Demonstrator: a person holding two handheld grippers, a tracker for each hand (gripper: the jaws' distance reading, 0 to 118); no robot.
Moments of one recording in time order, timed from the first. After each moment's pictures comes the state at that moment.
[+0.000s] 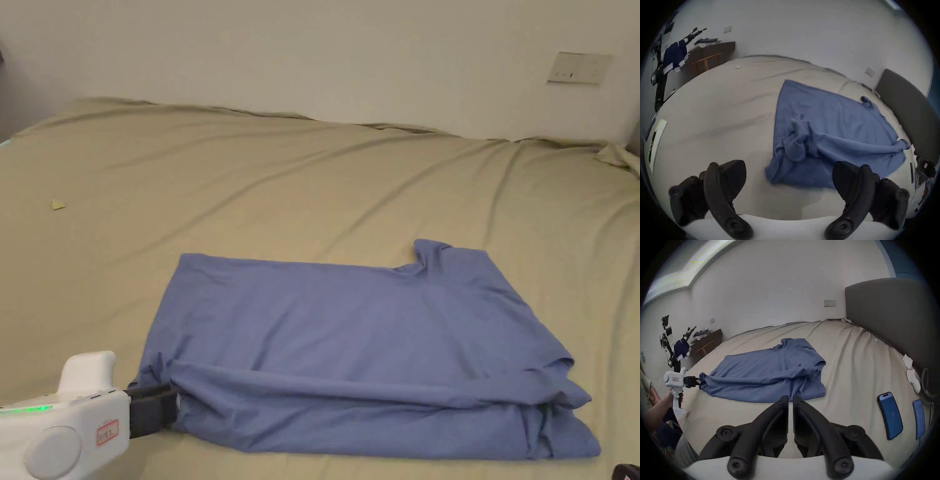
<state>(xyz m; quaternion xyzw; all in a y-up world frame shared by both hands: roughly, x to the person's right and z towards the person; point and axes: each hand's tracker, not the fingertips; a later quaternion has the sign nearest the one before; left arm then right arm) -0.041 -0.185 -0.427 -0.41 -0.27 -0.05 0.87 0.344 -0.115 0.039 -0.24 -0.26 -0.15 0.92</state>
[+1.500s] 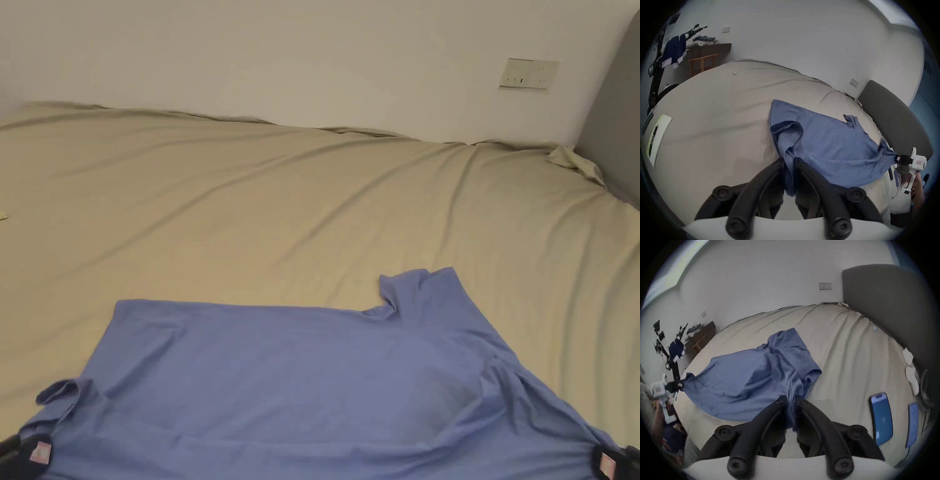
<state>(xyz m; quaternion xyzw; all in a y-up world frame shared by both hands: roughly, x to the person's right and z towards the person) -0.120 -0.105 -0.354 -0.38 -0.34 0.02 0.86 0.387 -0.078 0.042 -0.32 -0.26 -0.21 0.89</state>
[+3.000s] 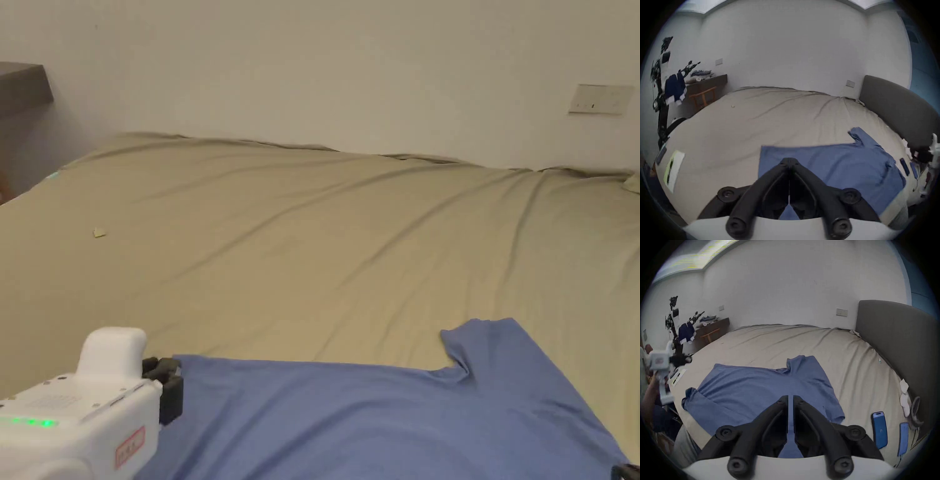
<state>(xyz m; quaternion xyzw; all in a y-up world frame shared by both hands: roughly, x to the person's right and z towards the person) -0.039 -0.067 -0.375 -0.26 -0.32 -0.06 0.91 0.289 -0.041 -0.004 -0.27 -0.23 -0.08 0.93</state>
